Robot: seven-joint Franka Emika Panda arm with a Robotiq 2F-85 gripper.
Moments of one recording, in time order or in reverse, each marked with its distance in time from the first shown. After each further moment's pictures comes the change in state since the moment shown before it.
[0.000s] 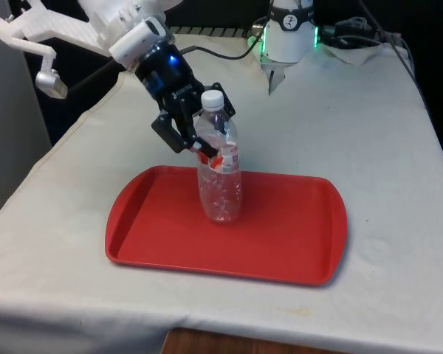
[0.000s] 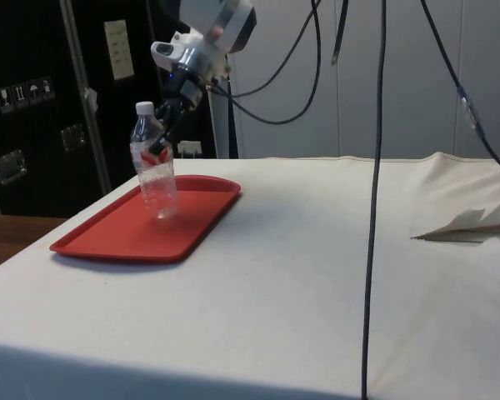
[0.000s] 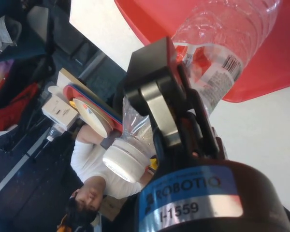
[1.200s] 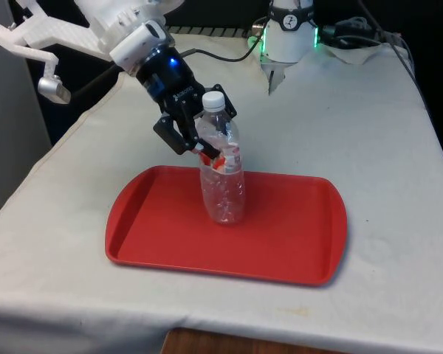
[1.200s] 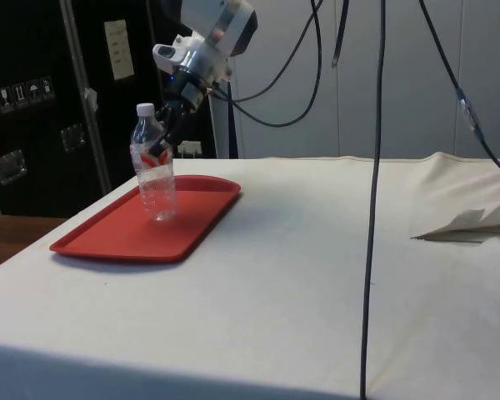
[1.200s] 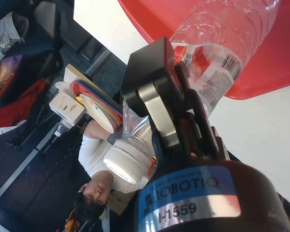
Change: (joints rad) arm -0.001 0.008 -0.004 -0.001 0.028 -0.019 -0.023
